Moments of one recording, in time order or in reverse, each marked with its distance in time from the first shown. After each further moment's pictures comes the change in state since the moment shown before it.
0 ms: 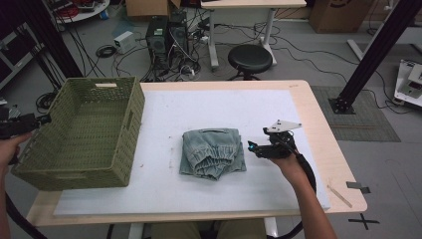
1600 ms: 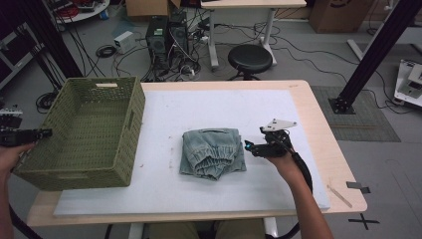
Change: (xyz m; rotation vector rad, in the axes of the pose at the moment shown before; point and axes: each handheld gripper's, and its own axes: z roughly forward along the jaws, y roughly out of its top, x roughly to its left) left arm 0.009 -0.021 0.019 0.221 -0.022 0.070; right arm 0.004 0.005 0.009 0.011 -0.002 -0.003
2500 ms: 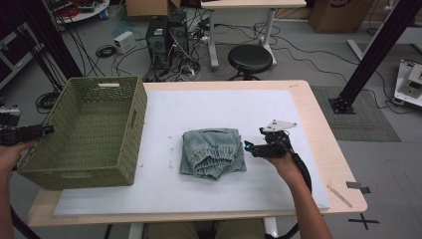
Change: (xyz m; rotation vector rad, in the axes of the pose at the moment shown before) left arm -0.006 0.005 -0.010 -0.095 0.030 -0.035; right arm -0.001 -0.004 0.001 -0.011 0.006 0.012
